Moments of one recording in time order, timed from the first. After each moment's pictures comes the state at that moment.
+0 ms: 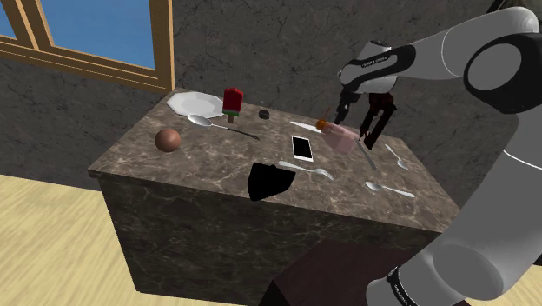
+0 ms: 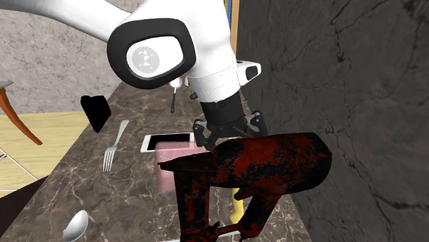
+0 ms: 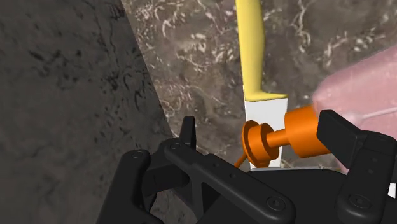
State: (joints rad) arm -0.11 0.21 -0.40 -1.95 0.00 2.40 -1.13
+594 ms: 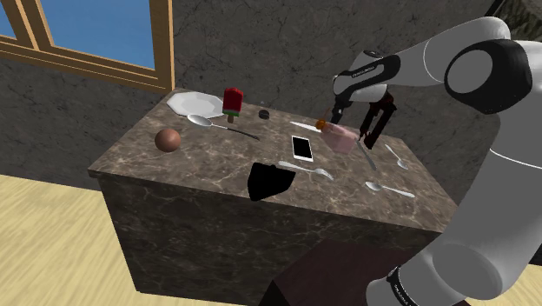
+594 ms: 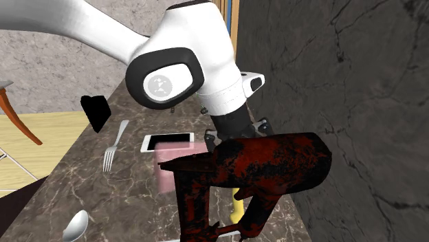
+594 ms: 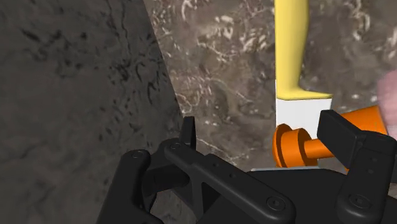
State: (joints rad) arm -0.12 0.30 -0.39 -1.94 0.02 2.55 -1.14
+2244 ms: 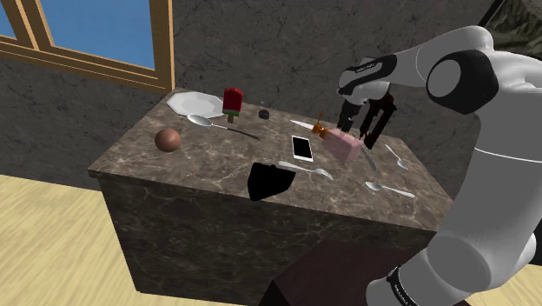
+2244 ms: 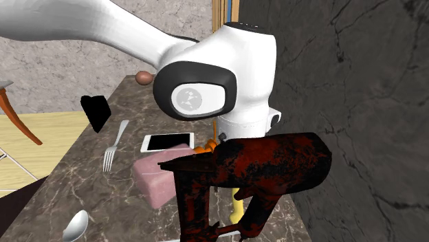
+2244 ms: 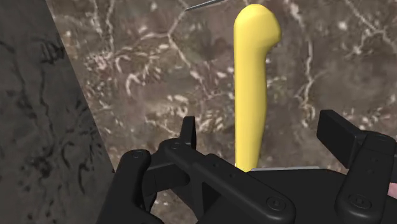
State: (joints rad) arm -0.26 0.42 -0.35 -1.77 0.13 2.16 -1.38
